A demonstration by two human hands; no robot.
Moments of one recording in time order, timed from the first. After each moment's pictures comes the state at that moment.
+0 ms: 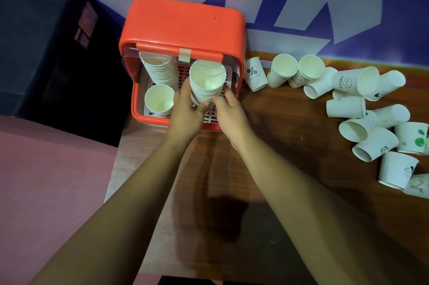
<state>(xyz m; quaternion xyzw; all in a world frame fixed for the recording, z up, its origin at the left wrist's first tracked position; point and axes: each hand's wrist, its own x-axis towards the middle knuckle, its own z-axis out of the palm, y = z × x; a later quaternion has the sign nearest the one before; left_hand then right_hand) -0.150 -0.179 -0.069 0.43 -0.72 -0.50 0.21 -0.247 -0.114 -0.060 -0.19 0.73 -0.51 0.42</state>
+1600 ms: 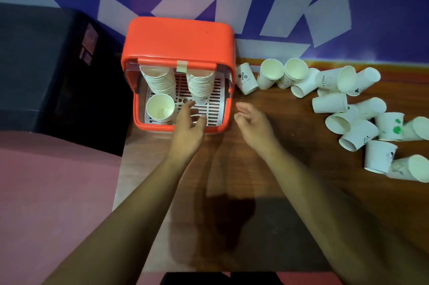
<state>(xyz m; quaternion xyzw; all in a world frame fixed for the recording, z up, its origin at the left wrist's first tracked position) -0.132 -0.149 -0.046 0.45 -0.66 -0.58 0.18 -0.272 -0.044 -0.032 -0.24 0.82 -0.40 0.33</state>
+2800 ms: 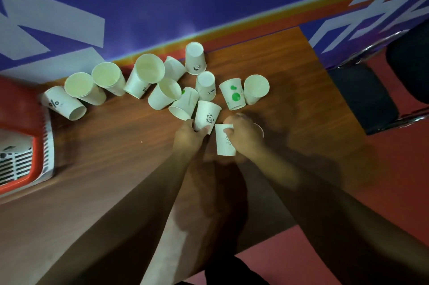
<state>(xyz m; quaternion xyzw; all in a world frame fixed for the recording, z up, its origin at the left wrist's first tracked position) -0.462 0.154 -0.108 0.40 -0.79 -0.46 -0.11 -0.534 0.298 -0.072 -0.23 0.94 -0.15 0.19</state>
